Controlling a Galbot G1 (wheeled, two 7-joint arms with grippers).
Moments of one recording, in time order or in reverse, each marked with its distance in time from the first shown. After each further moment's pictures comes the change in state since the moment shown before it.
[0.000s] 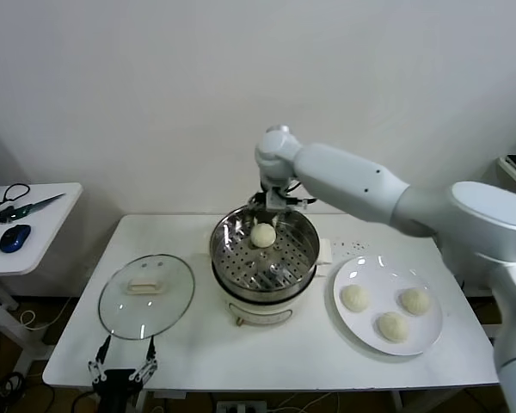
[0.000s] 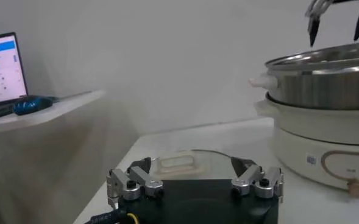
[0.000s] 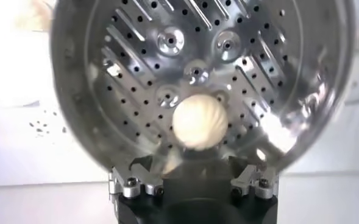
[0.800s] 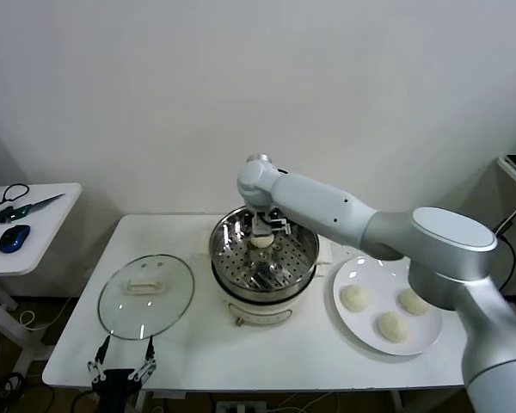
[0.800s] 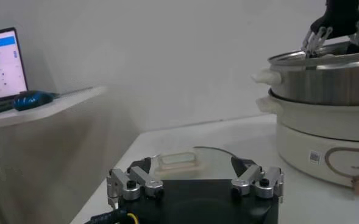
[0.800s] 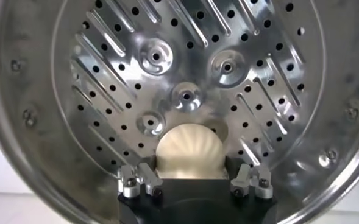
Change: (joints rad) left arm -0.016 0.009 -0.008 0.025 -0.012 0.006 -0.003; right arm -0.269 0.223 0.178 -0.149 -0.450 0.180 -0.052
